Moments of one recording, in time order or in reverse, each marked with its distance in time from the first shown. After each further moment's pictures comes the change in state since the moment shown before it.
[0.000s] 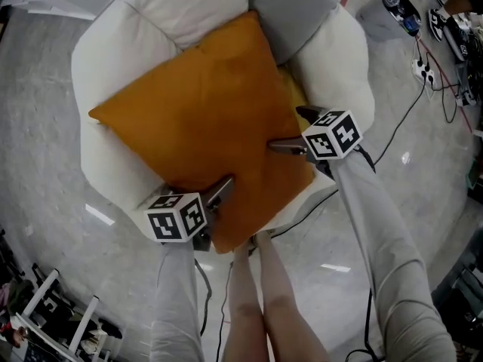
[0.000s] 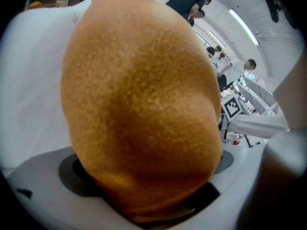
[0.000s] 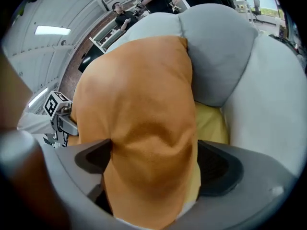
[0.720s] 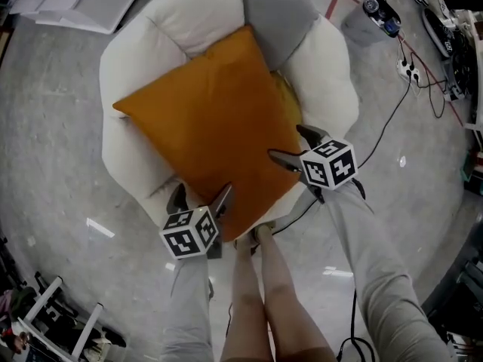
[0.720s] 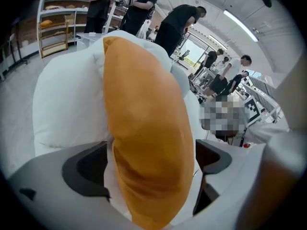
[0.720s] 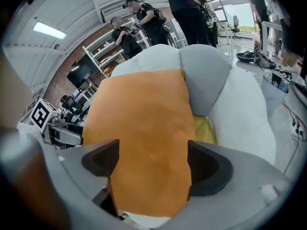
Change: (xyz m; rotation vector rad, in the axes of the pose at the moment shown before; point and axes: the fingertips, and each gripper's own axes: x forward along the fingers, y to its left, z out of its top) left arm -0.076 -0.019 -0.015 -0.001 -0.107 0.127; right arm -0.065 0.073 0.000 0.064 -0.182 -0.190
